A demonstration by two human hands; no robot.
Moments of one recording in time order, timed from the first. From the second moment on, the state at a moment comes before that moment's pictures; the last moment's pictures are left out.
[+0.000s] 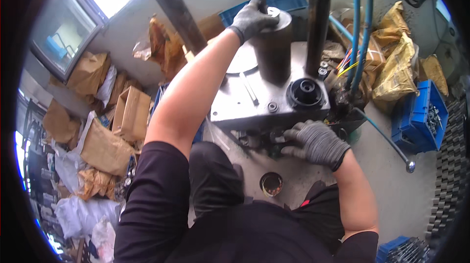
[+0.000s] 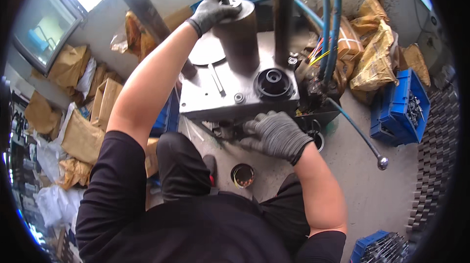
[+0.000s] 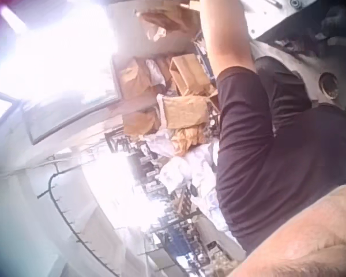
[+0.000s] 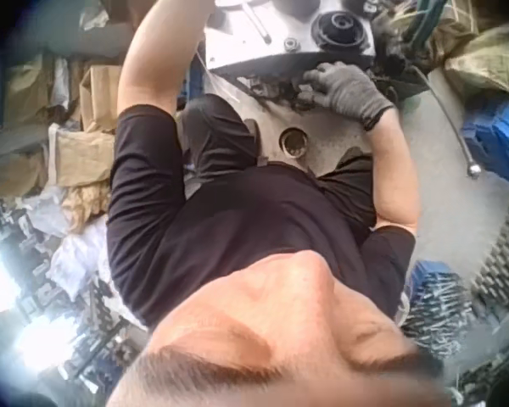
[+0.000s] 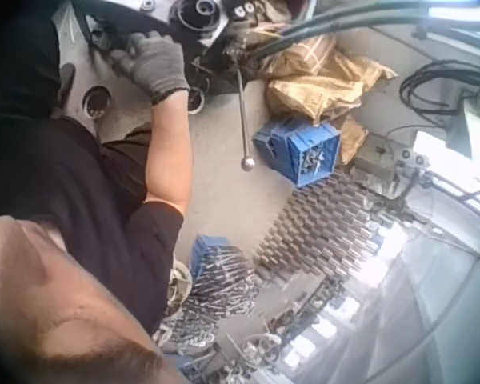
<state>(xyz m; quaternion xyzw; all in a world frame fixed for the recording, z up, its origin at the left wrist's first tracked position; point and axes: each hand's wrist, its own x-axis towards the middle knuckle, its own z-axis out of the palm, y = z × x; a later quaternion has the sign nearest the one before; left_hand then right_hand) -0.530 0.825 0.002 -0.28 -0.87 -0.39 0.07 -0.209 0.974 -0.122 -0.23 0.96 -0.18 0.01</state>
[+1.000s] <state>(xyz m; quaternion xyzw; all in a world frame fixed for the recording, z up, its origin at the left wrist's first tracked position) -0.076 0.166 -0.536 0.52 -0.51 -0.62 0.27 -0.197 1.005 -0.237 -0.14 0.91 -0.22 0.31</state>
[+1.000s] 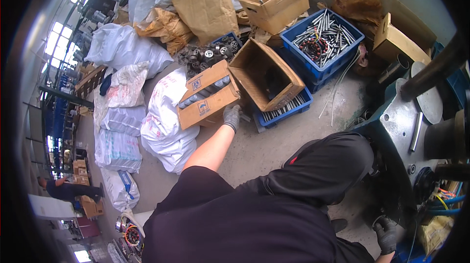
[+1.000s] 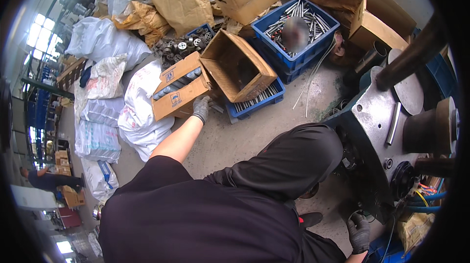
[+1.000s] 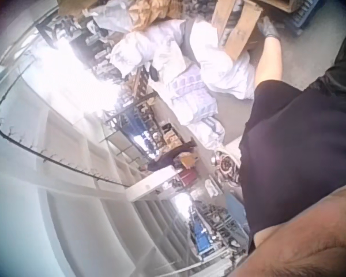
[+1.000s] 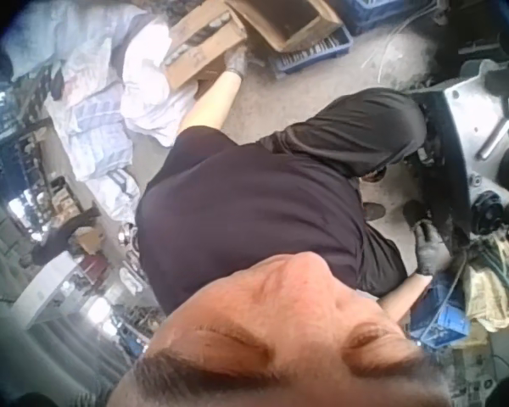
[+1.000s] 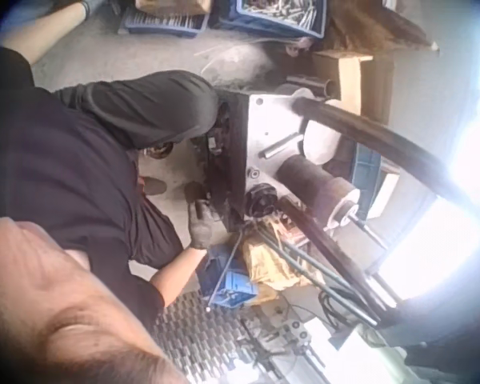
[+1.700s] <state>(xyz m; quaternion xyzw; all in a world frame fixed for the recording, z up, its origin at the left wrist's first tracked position) 0.024 0.066 -0.427 0.44 -0.84 -0.17 0.26 -0.227 1.066 -0.287 -0.31 0.91 0.12 0.26</state>
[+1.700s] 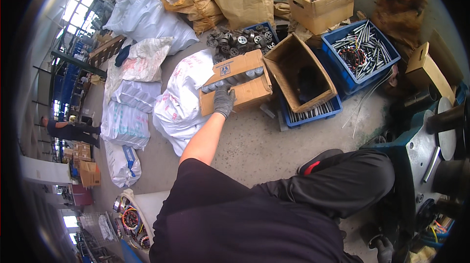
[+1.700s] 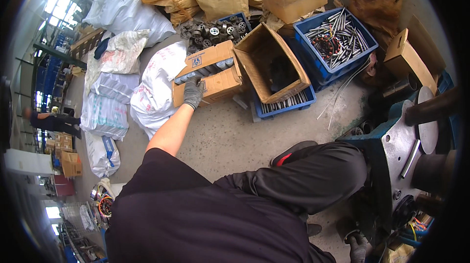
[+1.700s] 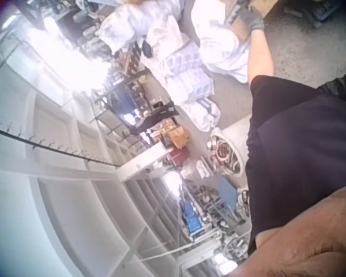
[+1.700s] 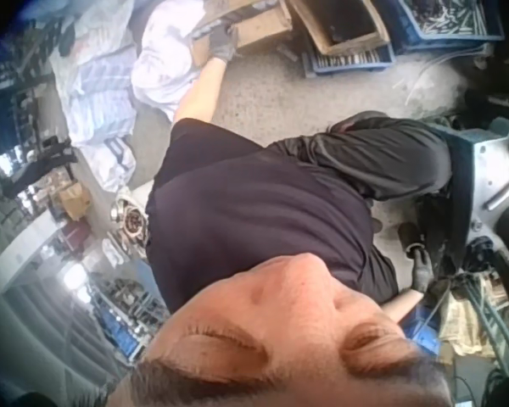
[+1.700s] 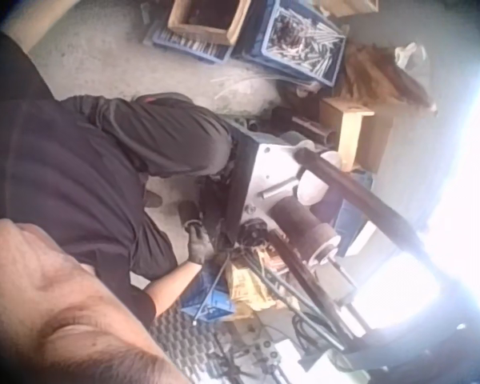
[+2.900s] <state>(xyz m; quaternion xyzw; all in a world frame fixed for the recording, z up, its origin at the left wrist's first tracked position) 0.000 0.276 -0.468 0.20 -0.93 -0.30 -0.08 -0.220 1.051 -0.293 0.07 0.83 -0.42 0.37</state>
